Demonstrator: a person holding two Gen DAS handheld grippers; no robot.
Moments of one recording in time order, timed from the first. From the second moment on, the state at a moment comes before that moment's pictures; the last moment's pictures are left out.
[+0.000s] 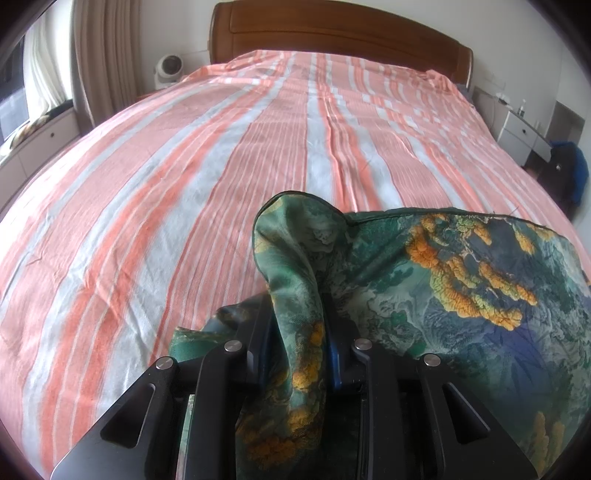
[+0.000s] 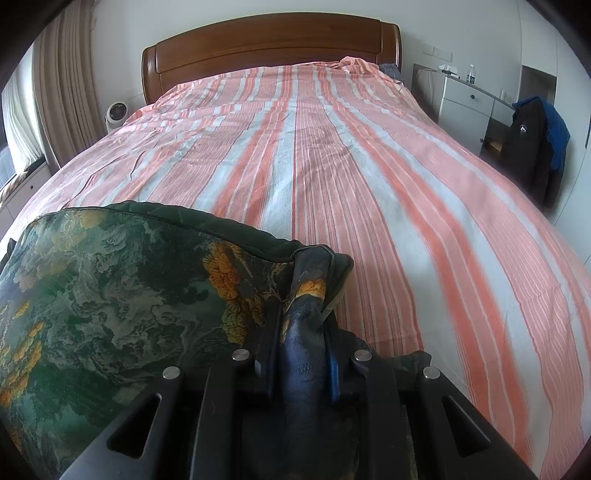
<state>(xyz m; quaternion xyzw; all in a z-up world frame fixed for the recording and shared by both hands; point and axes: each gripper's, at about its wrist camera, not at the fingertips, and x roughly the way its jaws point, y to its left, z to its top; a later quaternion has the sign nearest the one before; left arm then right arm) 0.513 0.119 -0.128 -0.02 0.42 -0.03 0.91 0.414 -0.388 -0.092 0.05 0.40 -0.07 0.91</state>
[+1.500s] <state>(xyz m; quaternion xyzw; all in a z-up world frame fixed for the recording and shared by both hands) 0.369 0.123 -0.020 0.03 0.38 0.04 0.92 0.251 -0.411 0.012 0.08 0.21 -0.19 0.95</state>
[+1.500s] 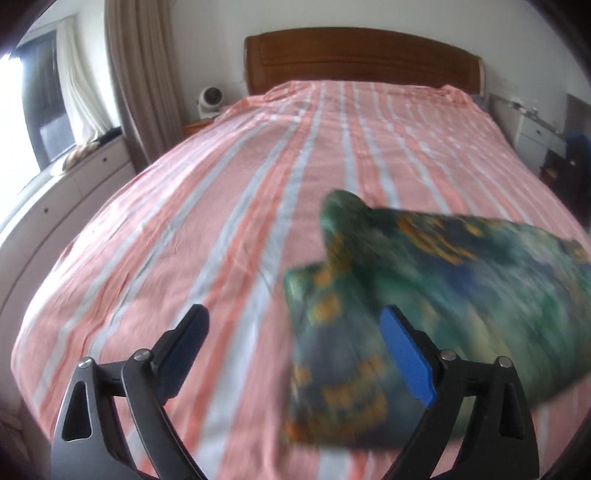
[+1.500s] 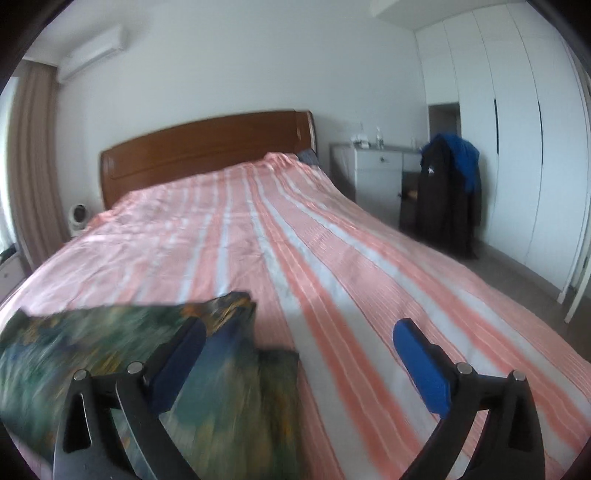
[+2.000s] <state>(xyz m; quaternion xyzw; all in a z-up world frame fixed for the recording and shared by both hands) 0.247 0.029 -0.064 -0.02 0.41 -0.03 0.91 0.146 -0.378 -0.071 0.11 0.31 -0.15 0.93</state>
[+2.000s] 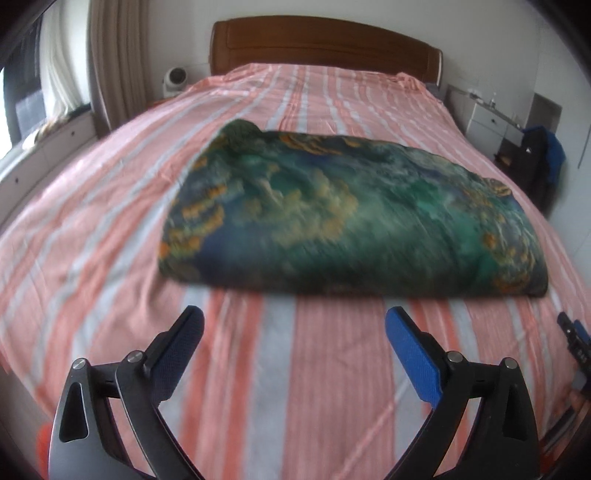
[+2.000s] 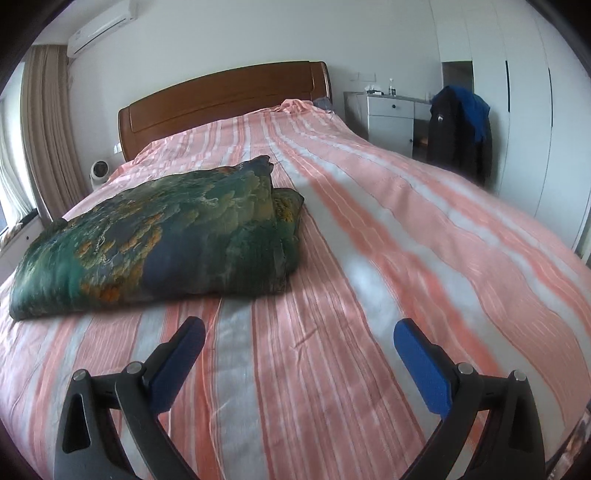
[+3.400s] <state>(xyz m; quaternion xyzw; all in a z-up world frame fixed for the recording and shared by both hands) 0.340 -0.114 -0.098 0.19 0.44 -0.08 0.87 0.147 -0.381 -0.102 0.13 0.34 -0.13 0.92</state>
